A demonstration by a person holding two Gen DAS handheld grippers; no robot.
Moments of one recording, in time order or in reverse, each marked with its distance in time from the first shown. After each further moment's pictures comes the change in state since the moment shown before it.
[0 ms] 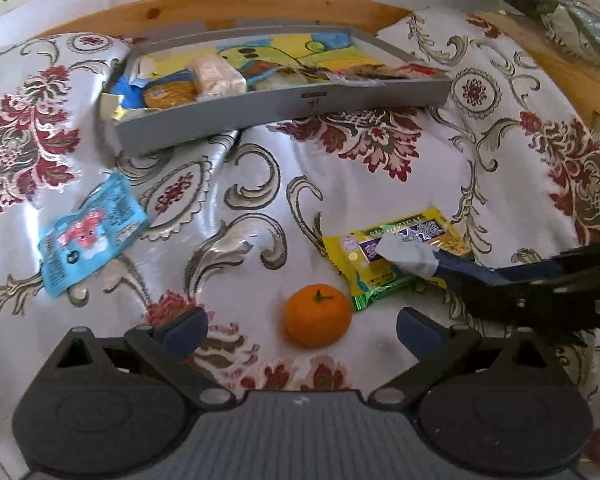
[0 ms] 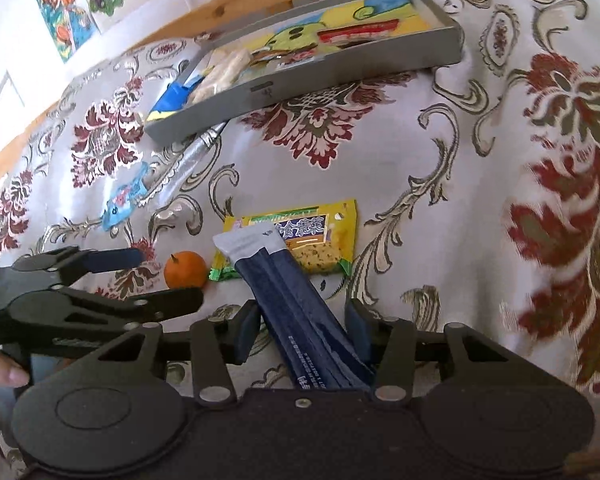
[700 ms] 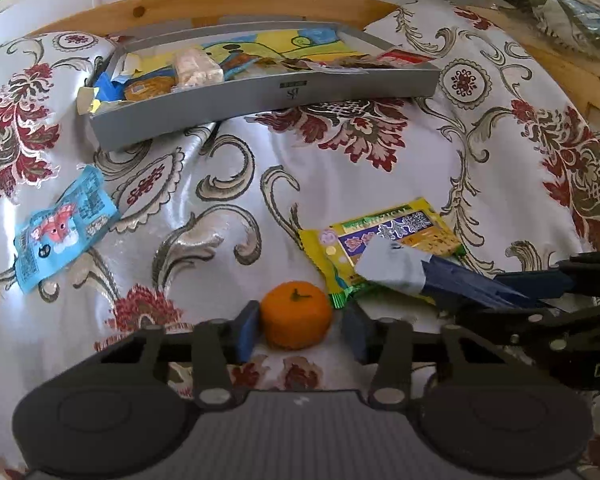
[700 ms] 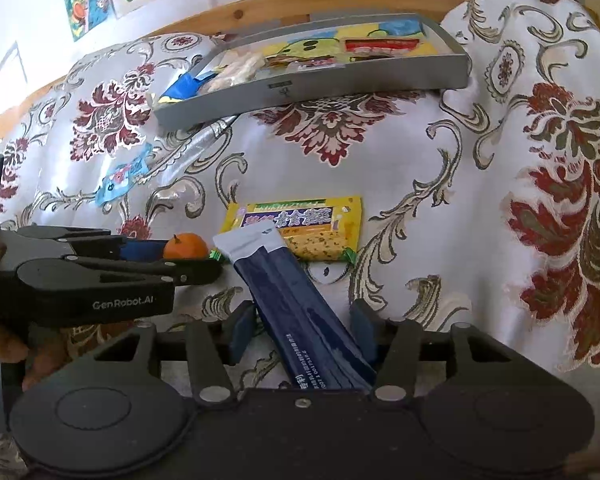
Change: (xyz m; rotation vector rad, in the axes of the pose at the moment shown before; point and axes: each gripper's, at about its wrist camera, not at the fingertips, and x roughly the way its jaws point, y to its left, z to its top) left arm 0.007 -0.012 -0.009 -0.001 -0.019 -0.016; right arm -0.002 0.021 -0.023 -0.120 -0.064 -0.084
